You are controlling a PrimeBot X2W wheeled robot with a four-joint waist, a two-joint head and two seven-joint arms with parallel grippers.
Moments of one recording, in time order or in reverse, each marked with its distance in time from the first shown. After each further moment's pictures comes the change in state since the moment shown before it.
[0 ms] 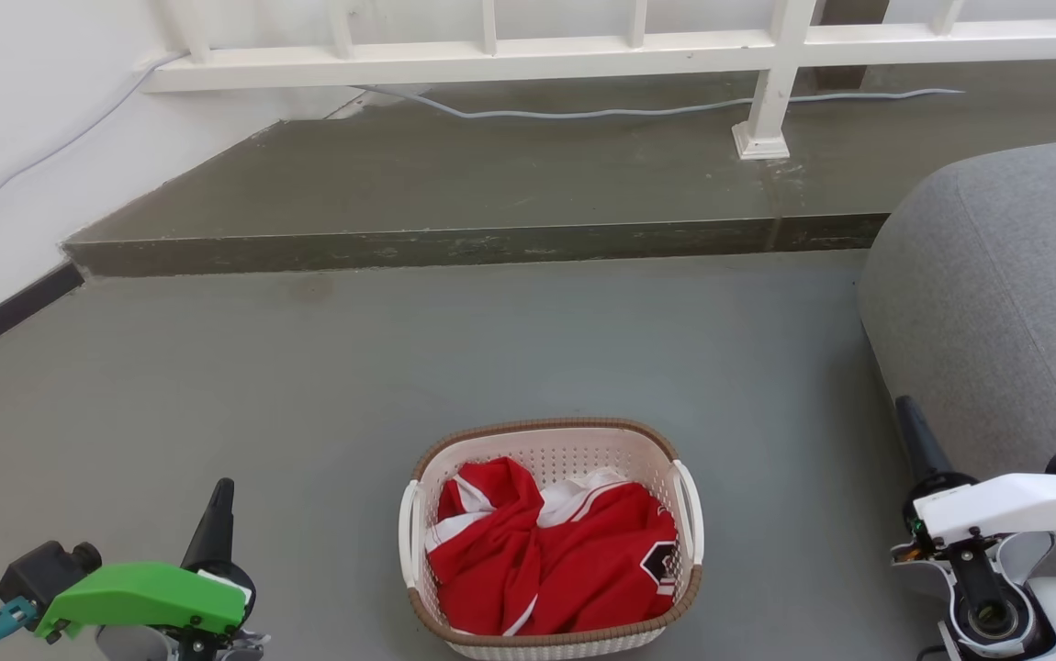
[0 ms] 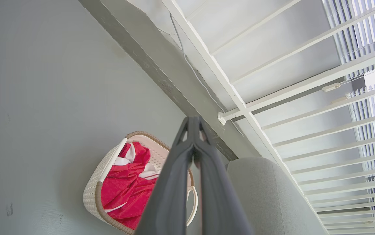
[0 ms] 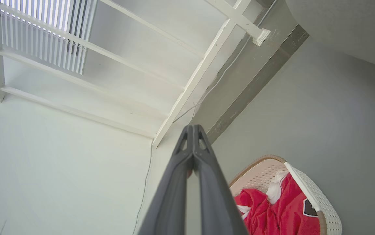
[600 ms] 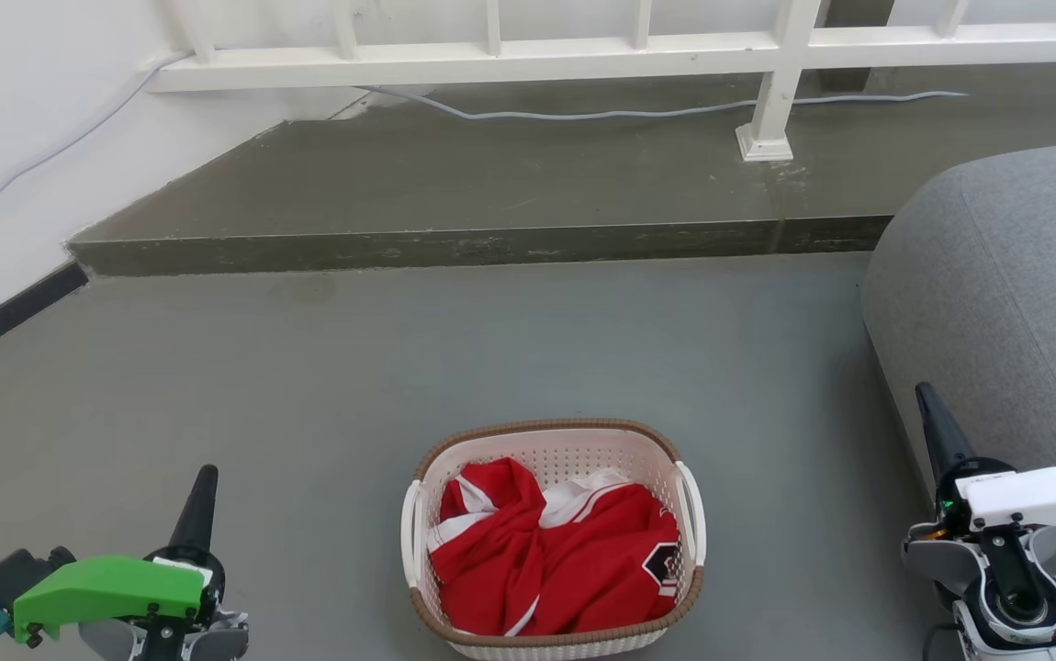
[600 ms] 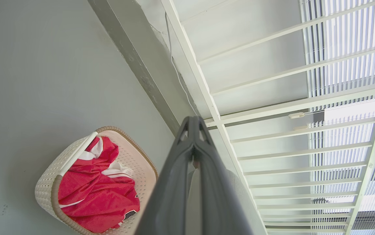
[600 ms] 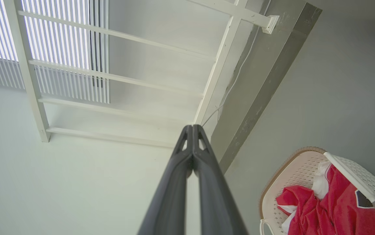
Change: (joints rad) left arm -0.024 -0.016 0.070 0.021 -0.207 -0.047 0.052; right arm -0.021 0.028 -0.081 0.014 0.216 0.041 0.057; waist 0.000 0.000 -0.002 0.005
